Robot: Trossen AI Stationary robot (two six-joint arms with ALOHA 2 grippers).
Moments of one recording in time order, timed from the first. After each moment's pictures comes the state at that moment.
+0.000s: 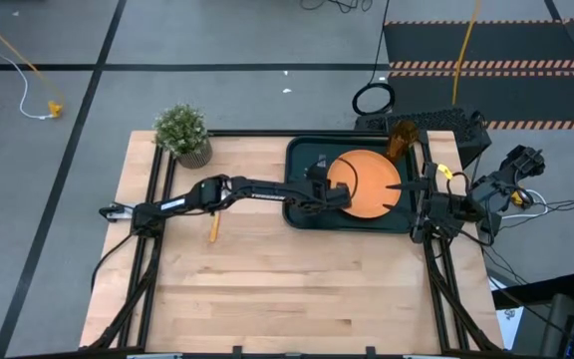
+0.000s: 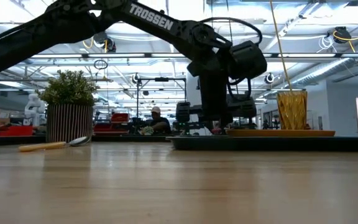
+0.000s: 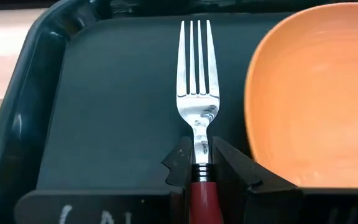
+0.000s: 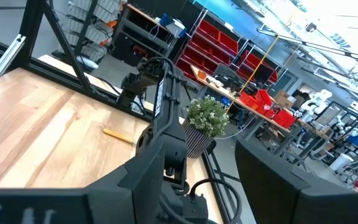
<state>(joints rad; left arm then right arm) 0.09 2.57 2.20 -0.77 -0.81 -1.16 0.64 0.52 0.71 -0.28 0.81 -0.46</state>
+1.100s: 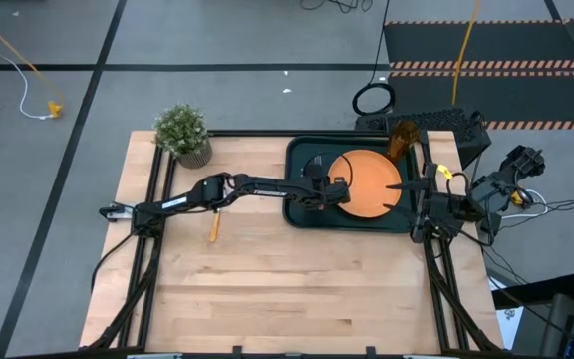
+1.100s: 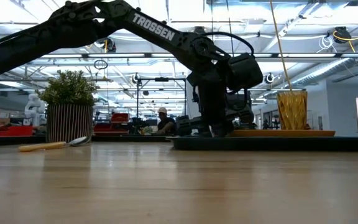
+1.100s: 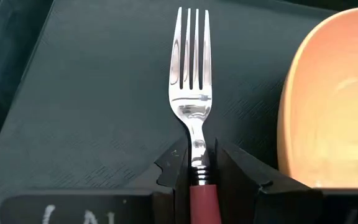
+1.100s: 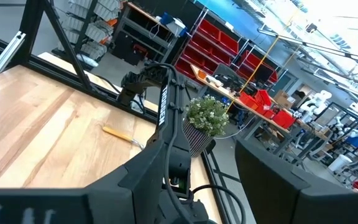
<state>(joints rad) 0.12 2.61 2.20 -0.75 -0.72 -1.34 0.64 0.52 0.71 -0.28 0.81 -0.47</state>
